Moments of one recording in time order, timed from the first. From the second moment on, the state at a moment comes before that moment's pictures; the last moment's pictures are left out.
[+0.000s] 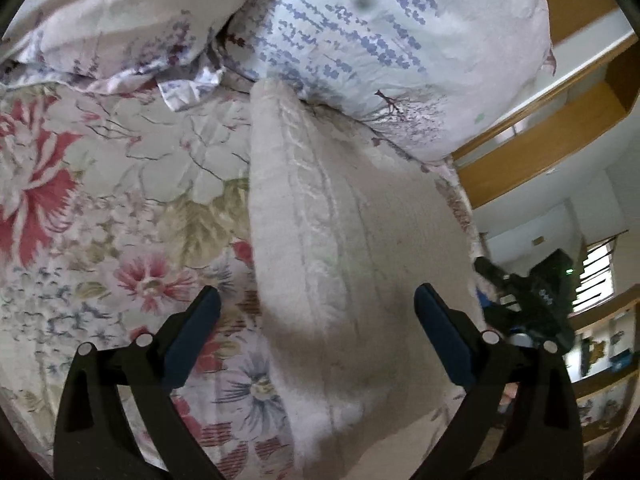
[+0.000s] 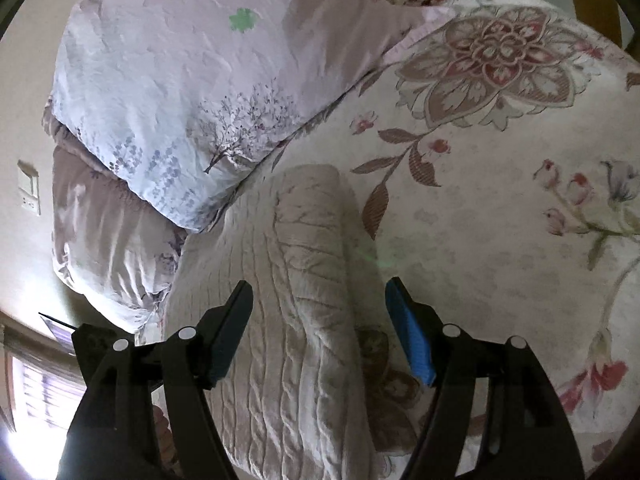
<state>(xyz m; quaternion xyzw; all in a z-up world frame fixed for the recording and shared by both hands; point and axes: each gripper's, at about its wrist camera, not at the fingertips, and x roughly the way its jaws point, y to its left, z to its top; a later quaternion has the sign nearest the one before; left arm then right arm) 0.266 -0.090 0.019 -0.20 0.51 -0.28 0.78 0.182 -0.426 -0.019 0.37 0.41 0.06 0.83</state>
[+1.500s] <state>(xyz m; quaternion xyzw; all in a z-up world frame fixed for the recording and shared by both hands) 0.247 0.093 0.023 -0.30 0.49 -0.23 0.79 0.215 -0.210 -0.014 0.22 0.43 0.21 0.85</state>
